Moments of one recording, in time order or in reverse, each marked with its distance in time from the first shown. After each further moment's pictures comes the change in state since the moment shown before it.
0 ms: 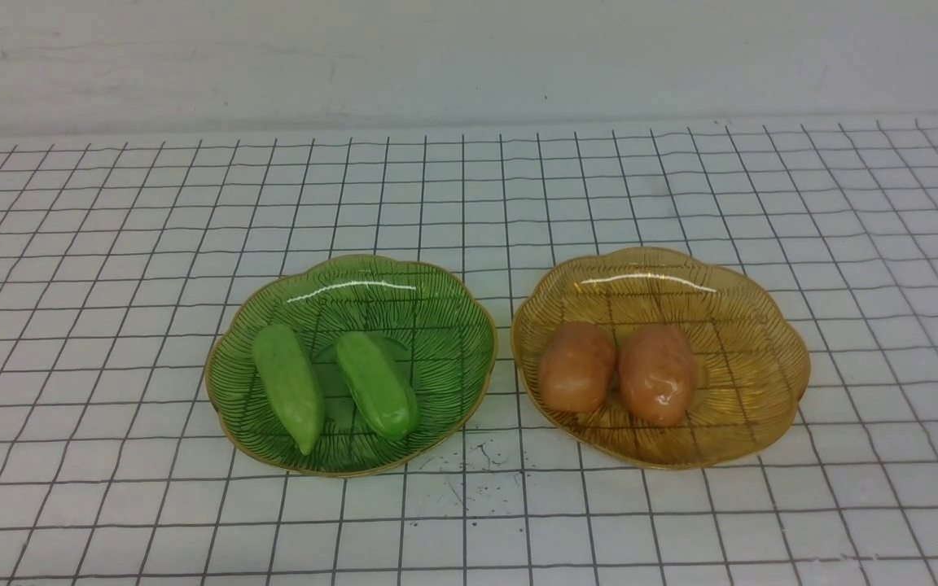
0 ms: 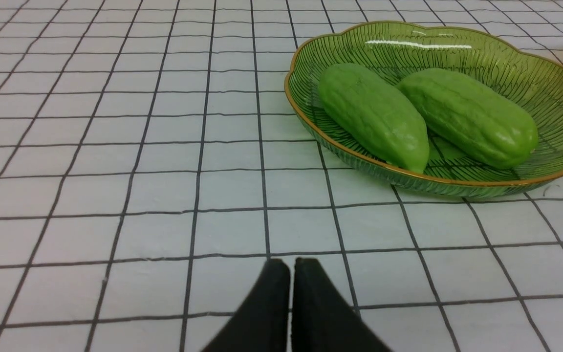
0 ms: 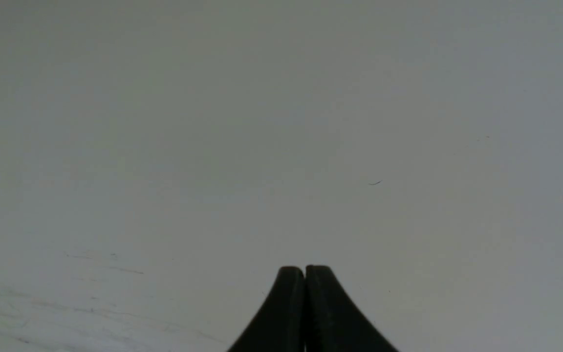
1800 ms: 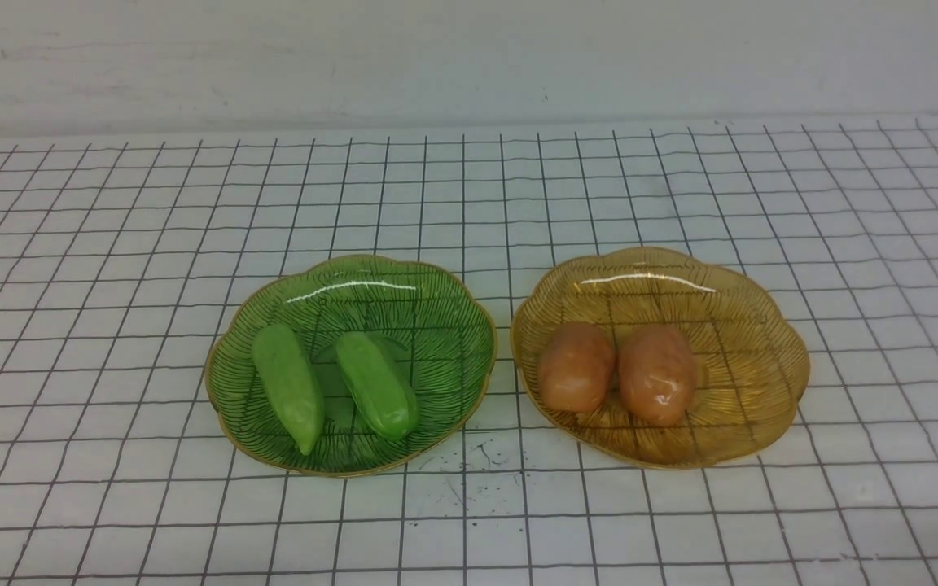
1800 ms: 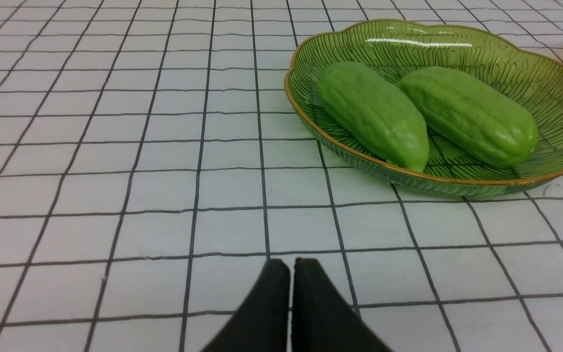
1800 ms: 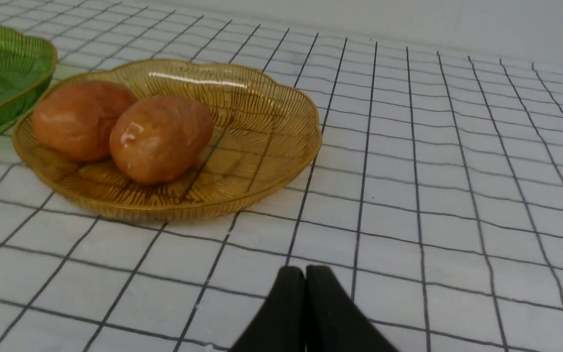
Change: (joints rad) right arm -0.377 -0.050 0.460 1.056 0.192 -1.041; left arm 0.000 0.000 -0.001 0.000 0.002 -0.001
